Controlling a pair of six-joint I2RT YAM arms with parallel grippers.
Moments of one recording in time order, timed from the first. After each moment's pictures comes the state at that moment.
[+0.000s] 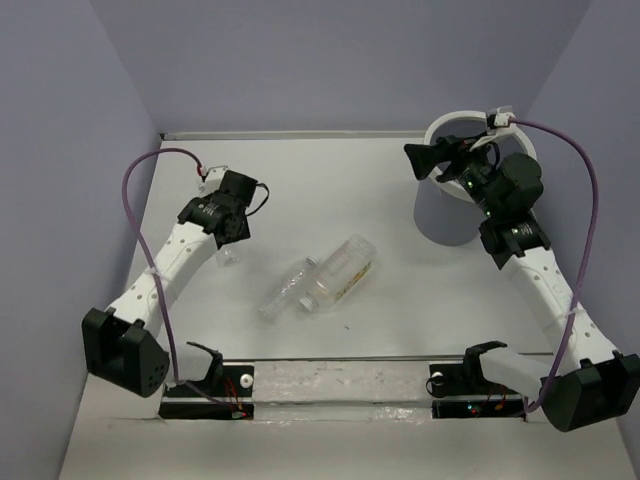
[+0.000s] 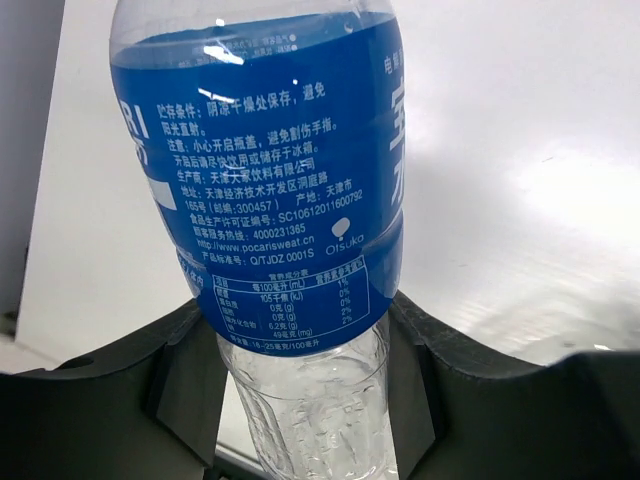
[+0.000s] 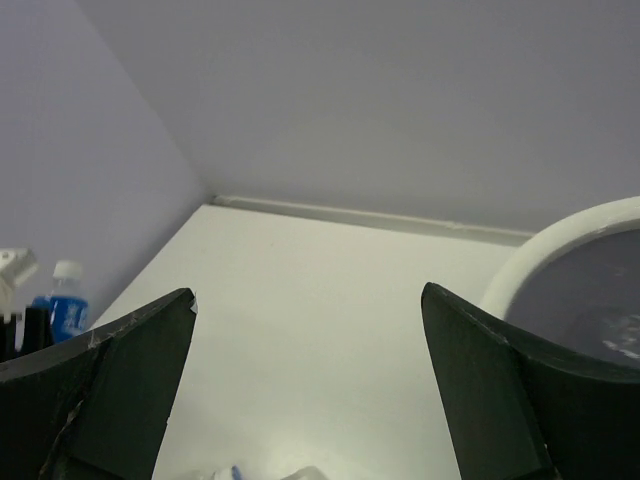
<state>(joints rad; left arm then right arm) -0.40 1.34 1.15 -0.96 -0.57 -0.54 0.21 1.07 1.07 0.18 -0.24 0.33</state>
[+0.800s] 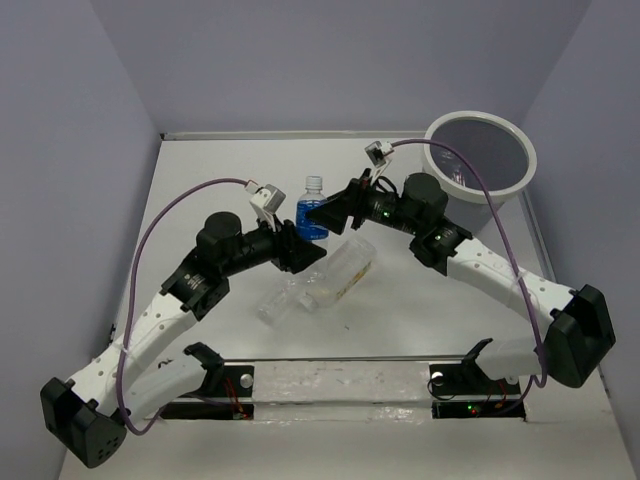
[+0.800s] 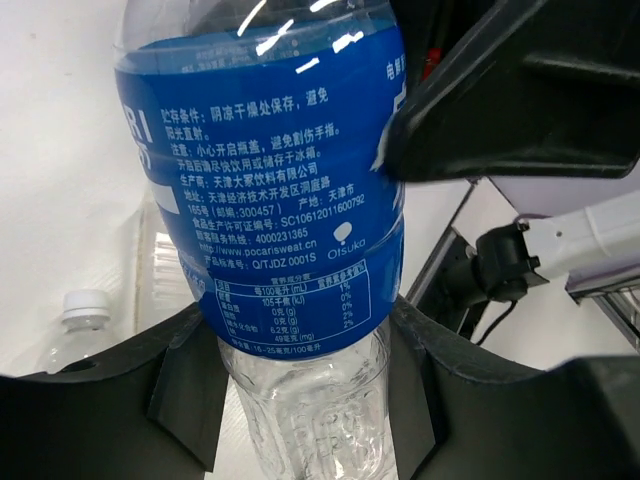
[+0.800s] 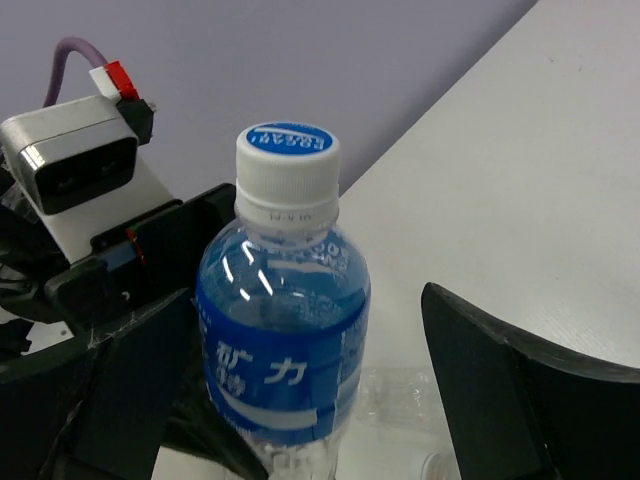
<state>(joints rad) -0.60 0.85 0.78 -0.12 0.43 -0.47 0.68 1.32 1.03 0.35 -0.44 0.68</state>
